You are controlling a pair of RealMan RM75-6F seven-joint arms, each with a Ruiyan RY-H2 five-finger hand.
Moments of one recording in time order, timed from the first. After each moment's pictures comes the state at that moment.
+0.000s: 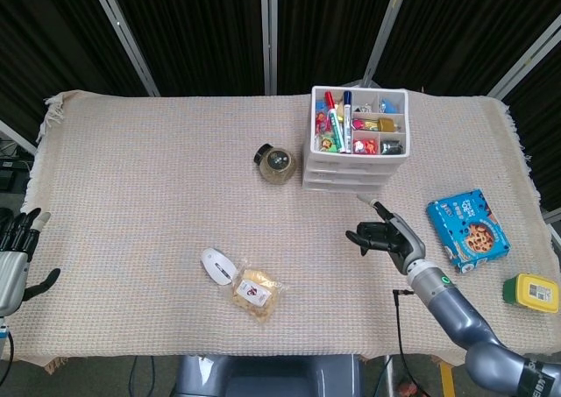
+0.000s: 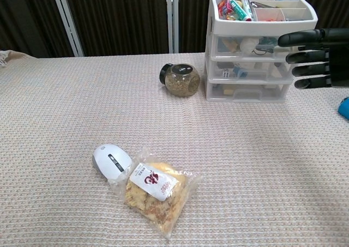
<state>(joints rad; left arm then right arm) -0.10 -1.14 -0.05 -1.57 1.50 1.49 0.09 0.64 -1.02 0.35 -2.06 -0.55 0.72 0.81</state>
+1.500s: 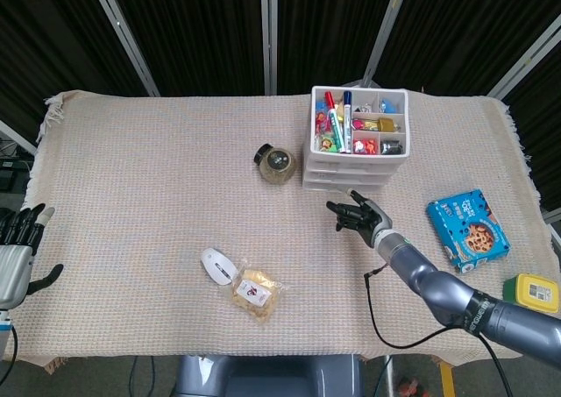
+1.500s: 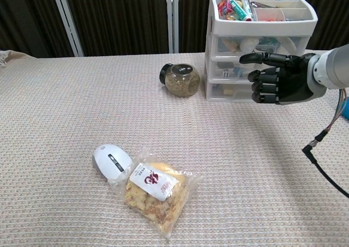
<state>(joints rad) -0.13 -1.13 -0.06 -1.60 1.47 1.45 0.11 0.83 -1.30 0.41 -1.61 -0.13 0.46 0.75</state>
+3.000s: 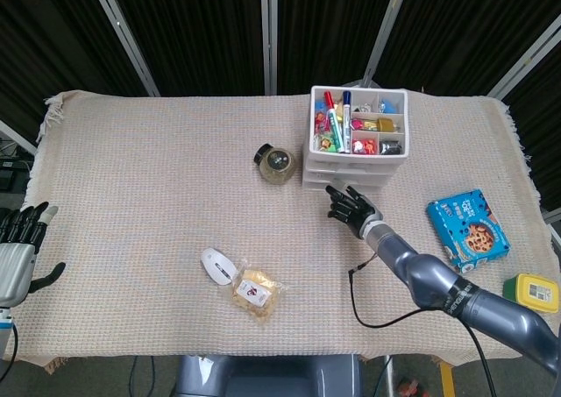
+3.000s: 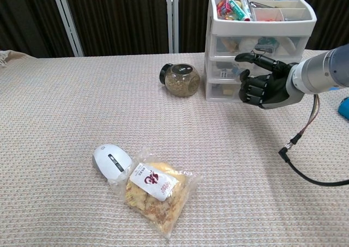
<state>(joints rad) -0.14 -1.13 -0.06 -1.59 1.47 1.44 0.10 0.84 -1.45 0.50 -1.41 0.05 0.39 0.78</state>
